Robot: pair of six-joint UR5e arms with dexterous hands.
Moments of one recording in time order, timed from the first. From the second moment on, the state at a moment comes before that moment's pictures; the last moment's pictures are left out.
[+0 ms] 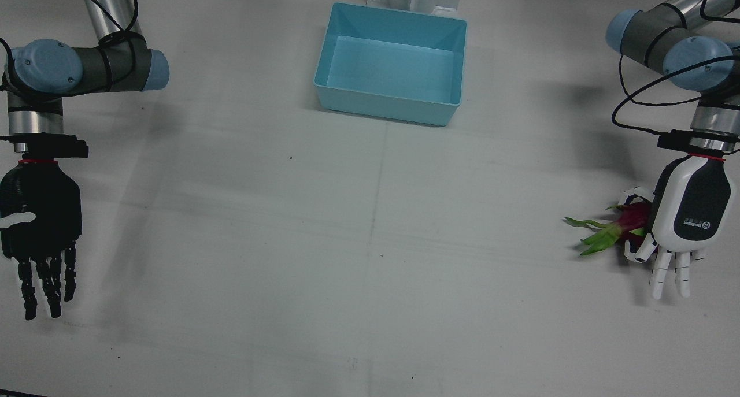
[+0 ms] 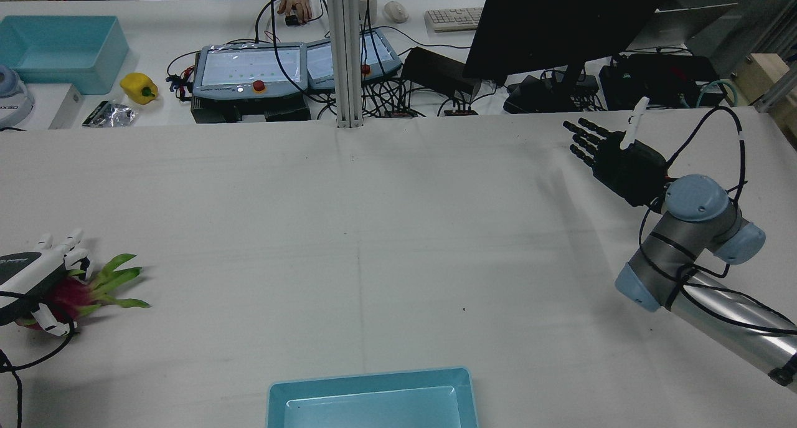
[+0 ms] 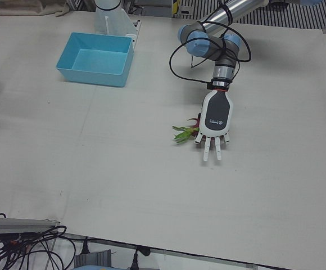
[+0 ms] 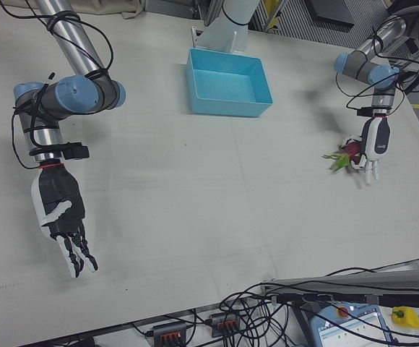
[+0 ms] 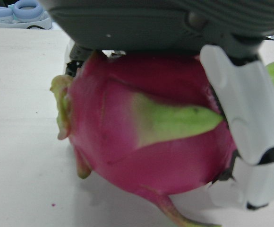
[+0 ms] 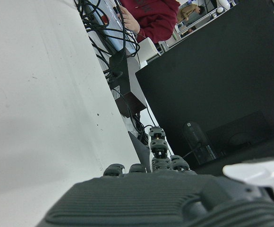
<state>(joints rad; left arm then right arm) -0.67 -1.66 -1.87 0.80 1.16 1.26 0.99 -1.20 1.30 -3.33 -1.37 0.52</state>
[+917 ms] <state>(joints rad) -0.67 -1.66 -1.87 0.78 1.14 1.26 0.99 -1.20 1.30 -3.33 -1.37 0.52</state>
